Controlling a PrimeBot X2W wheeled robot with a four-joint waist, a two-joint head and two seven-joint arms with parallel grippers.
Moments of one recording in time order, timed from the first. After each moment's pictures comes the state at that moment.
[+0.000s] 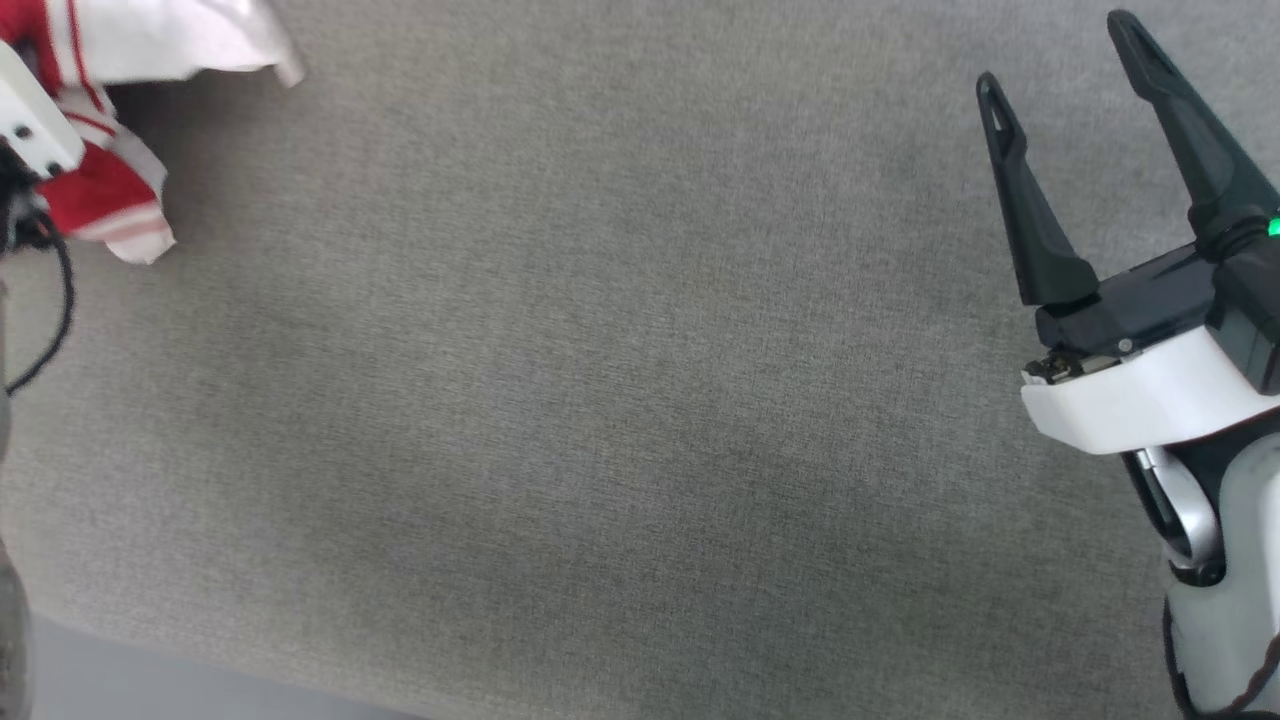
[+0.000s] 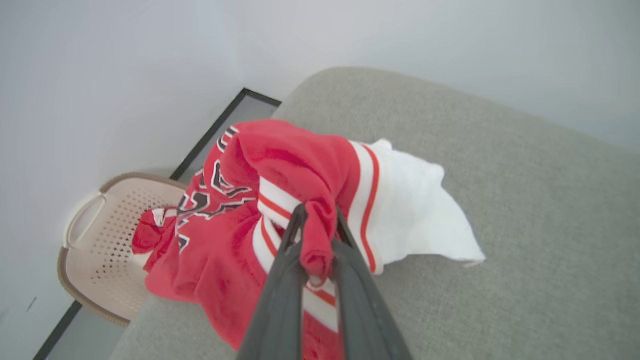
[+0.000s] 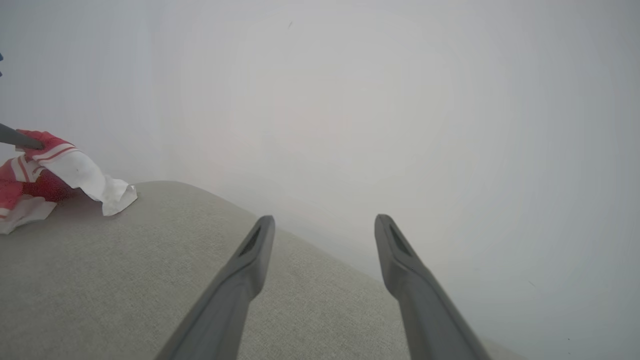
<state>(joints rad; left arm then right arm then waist) -1.27 0.45 -0.08 1.27 -0.45 -0.10 0.20 -0.45 -0.26 0.15 -0.29 0.06 0.13 0.08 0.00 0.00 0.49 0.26</state>
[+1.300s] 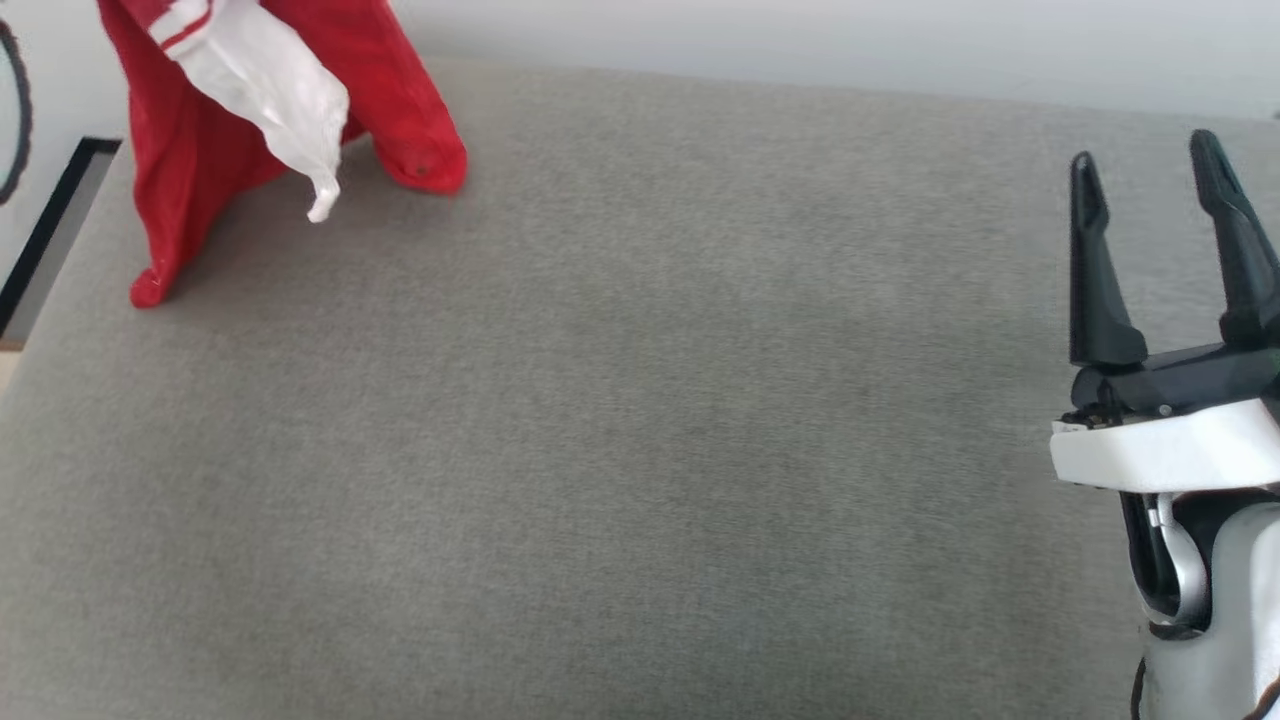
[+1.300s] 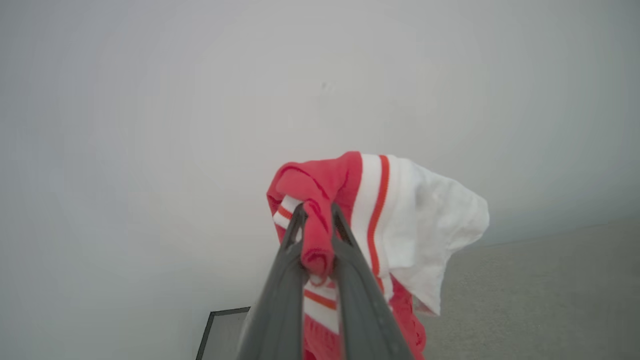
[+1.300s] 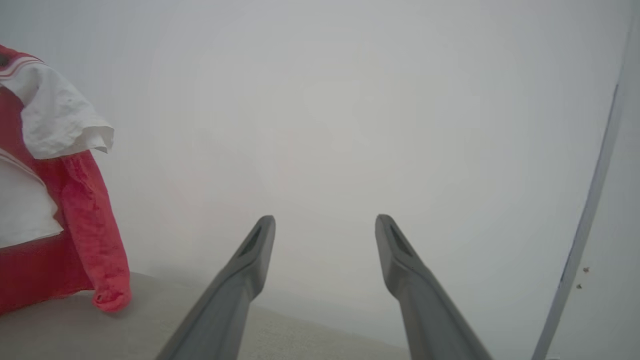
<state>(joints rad) -1.34 0.61 -0.53 0.67 -0.64 -0.13 0.36 -0.29 -0.09 -0.04 -0.20 0.06 0.13 -0.08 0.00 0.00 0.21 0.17</state>
